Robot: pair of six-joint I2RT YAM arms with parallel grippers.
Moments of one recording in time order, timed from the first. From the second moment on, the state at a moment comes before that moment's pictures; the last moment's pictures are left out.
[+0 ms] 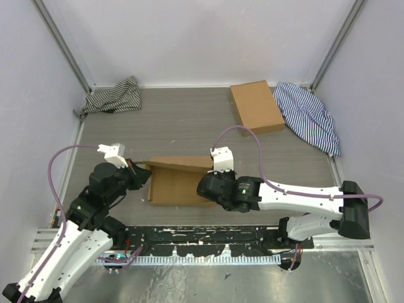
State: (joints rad) left arm -0.53 0.42 0.53 -0.52 -0.03 -0.65; right arm 1.30 1.25 0.96 -0.73 0.83 0.85
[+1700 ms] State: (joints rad) left arm -0.54 0.55 0.69 -0.58 -0.08 -0.56; right arm 1.23 1.25 1.13 -0.81 0.90 0.86
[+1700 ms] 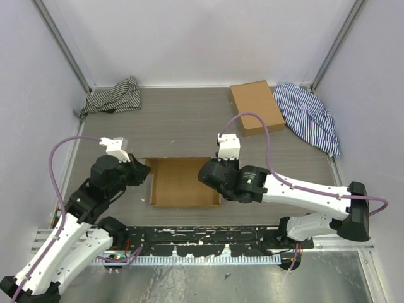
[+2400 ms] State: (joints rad) left arm -0.54 0.43 0.60 -0.66 0.03 -0.70; right arm 1.23 1.23 0.97 -0.80 0.49 0.84
